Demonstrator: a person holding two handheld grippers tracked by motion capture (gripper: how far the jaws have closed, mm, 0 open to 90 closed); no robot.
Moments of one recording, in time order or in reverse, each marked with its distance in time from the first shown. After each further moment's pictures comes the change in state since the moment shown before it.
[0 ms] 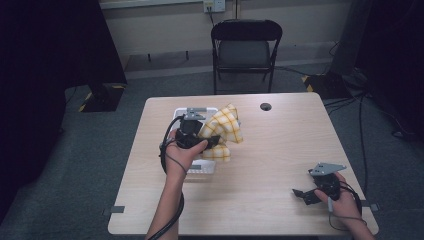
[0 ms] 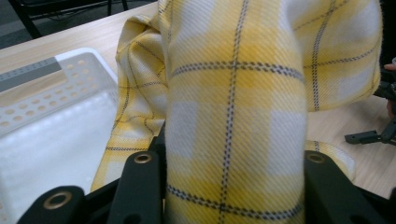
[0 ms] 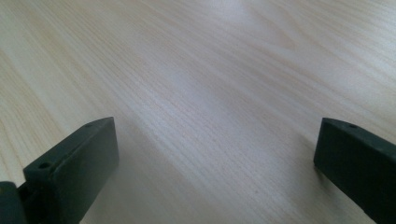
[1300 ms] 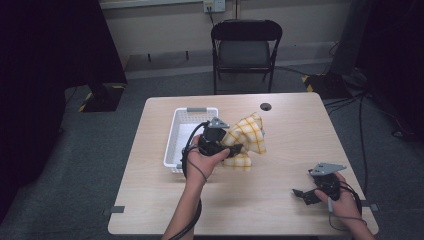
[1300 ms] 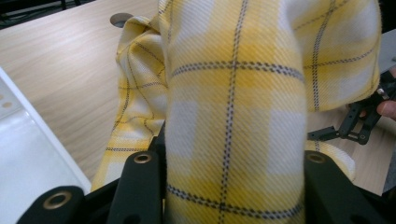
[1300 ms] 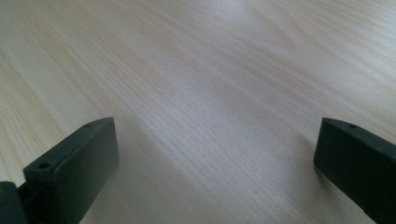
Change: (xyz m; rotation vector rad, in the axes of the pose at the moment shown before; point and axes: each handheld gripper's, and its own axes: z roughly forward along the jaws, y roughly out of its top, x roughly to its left) left arm -0.042 0.001 0.038 0.005 -0.111 0.052; right arm 0.000 0.000 0.000 0.000 0.000 0.000
